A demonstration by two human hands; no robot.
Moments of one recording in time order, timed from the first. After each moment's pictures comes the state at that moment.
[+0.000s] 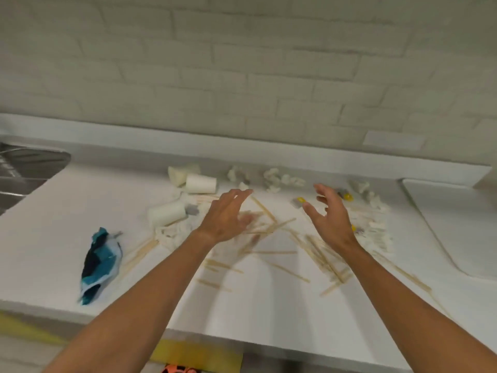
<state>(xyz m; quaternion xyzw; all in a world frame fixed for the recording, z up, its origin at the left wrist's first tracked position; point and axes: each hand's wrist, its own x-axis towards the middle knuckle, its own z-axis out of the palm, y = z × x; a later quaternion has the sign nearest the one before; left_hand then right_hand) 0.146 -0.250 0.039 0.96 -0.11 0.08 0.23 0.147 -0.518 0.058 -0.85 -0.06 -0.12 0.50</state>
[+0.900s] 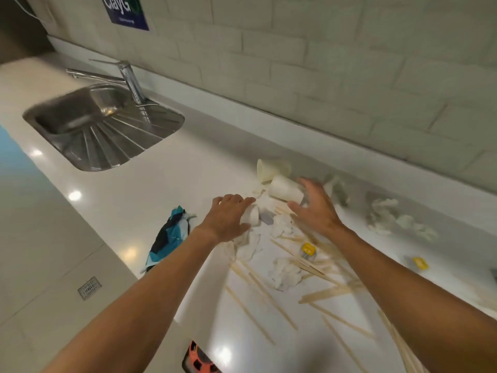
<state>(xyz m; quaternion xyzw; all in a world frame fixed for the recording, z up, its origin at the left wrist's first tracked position) 0.151 -0.104 0.021 0.99 0.12 -0.02 0.06 0.307 -0.293 0.010 -0.86 -0.30 0.09 0.40</state>
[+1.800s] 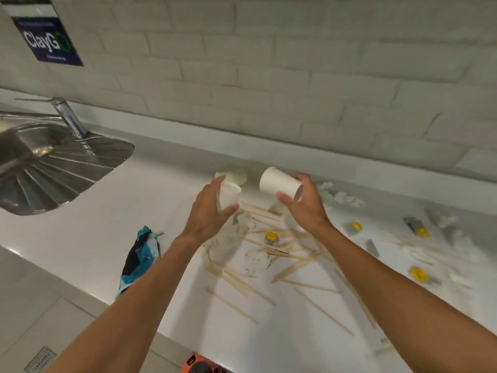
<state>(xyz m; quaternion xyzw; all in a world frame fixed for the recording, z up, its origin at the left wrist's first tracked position) 0.150 -0.145 0.061 0.91 0.12 0.17 0.37 0.261 -0.363 0.054 -0.83 -0.15 0.02 0.54</state>
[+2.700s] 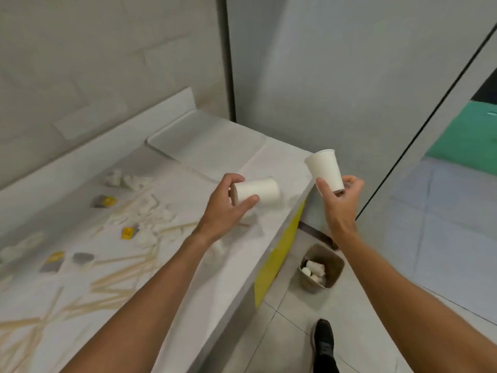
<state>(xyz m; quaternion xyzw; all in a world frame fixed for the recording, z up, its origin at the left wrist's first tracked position) 0.085 -0.688 0.045 0.71 -0.45 -0.22 0.50 -0.113 -0.842 0.017 -0.57 0.46 -0.47 0.49</state>
